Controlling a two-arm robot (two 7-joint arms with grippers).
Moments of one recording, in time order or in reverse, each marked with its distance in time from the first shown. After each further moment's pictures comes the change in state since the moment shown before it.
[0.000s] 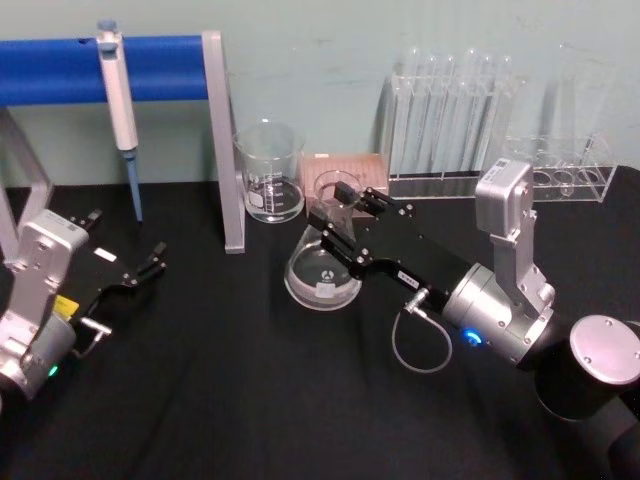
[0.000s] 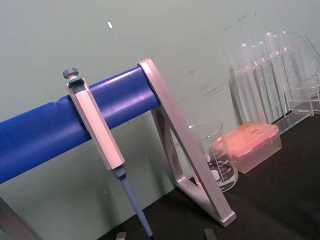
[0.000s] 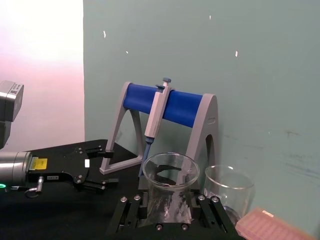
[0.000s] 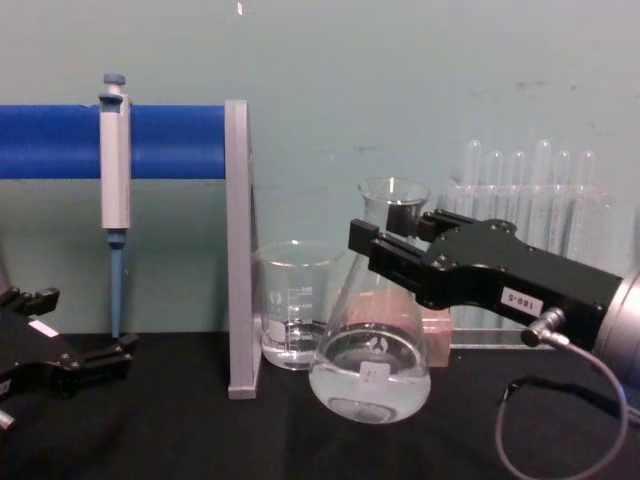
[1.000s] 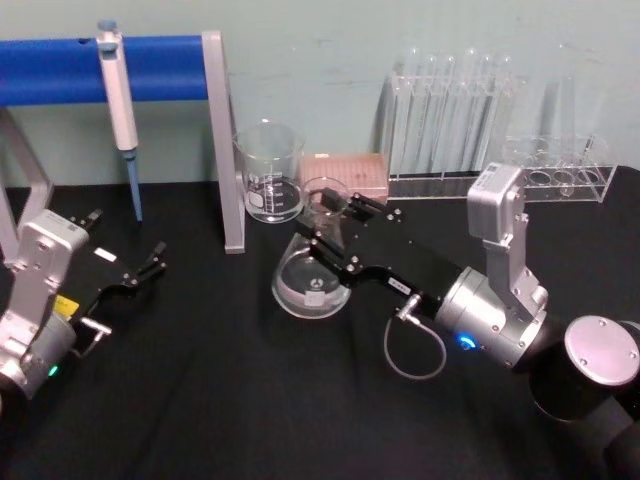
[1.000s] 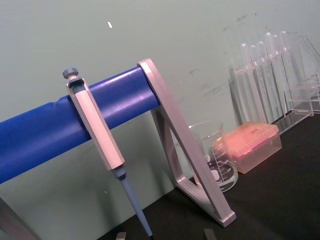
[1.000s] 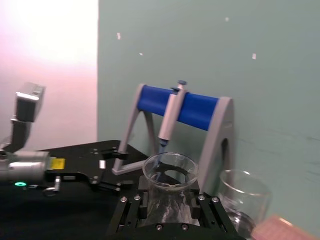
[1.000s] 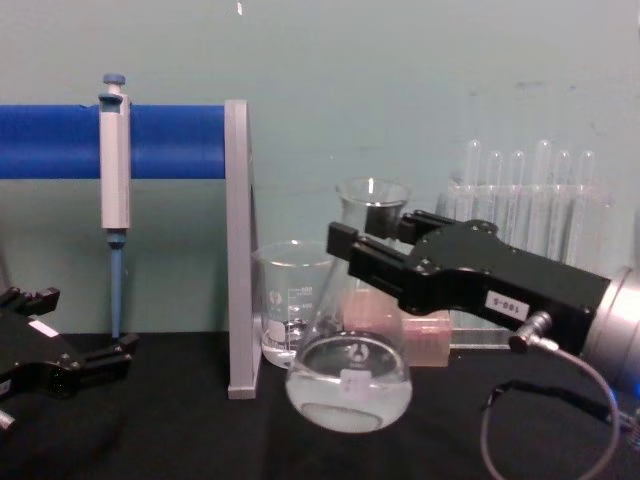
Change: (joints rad) left arm 0.000 0.000 0.000 0.000 0.000 0.000 0.000; right arm 0.003 0.001 -0.018 -0.008 0.006 -0.001 0.035
